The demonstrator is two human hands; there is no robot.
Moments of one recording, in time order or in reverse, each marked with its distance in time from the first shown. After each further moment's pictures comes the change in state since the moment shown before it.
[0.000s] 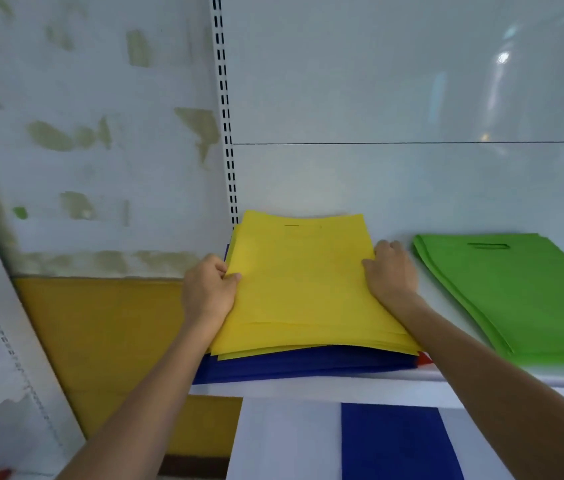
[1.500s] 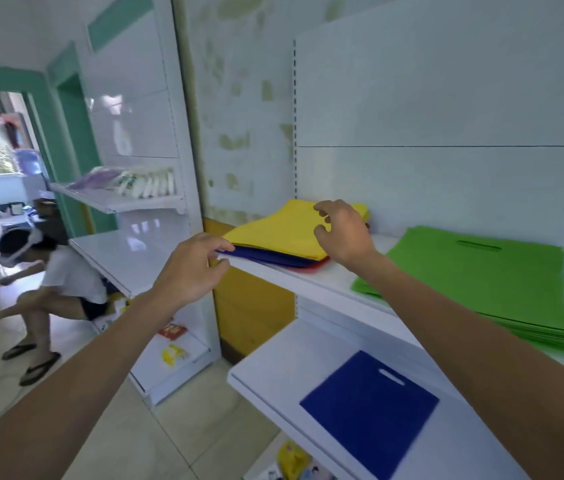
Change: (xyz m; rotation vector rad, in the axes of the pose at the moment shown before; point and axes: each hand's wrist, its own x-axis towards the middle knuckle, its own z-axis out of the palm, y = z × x) left_hand -0.301 0.208 -0.067 0.357 0.132 -0.012; right_hand -0.069 0.110 -0.163 0.604 -0.262 -0.920
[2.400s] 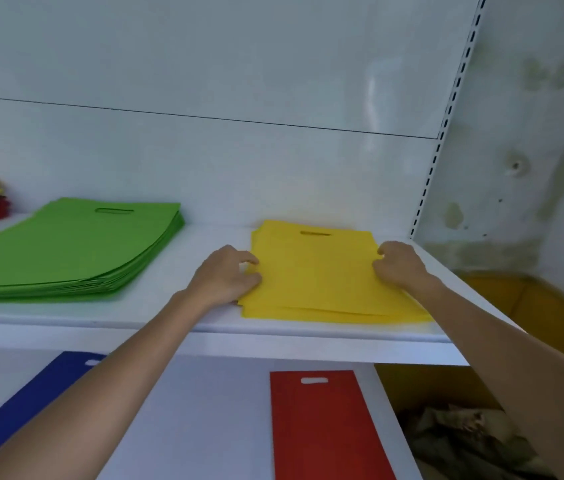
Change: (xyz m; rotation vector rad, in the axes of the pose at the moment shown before) left_hand -0.069 0.467 0.300 -0.319 -0.548 0.415; right_hand -0.342 0.317 -0.430 -0.578 0.040 1.062
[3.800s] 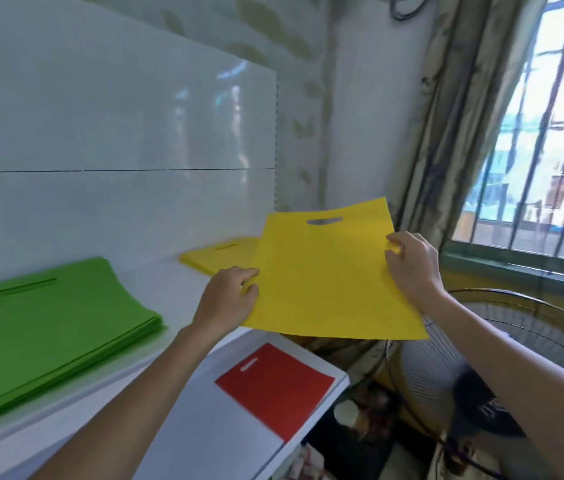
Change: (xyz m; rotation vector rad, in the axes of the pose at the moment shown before) left_hand -0.091 -0.050 -0.104 -0.394 -0.211 0.725; right_hand -0.323 -0.151 -0.060 0.030 0.834 0.417
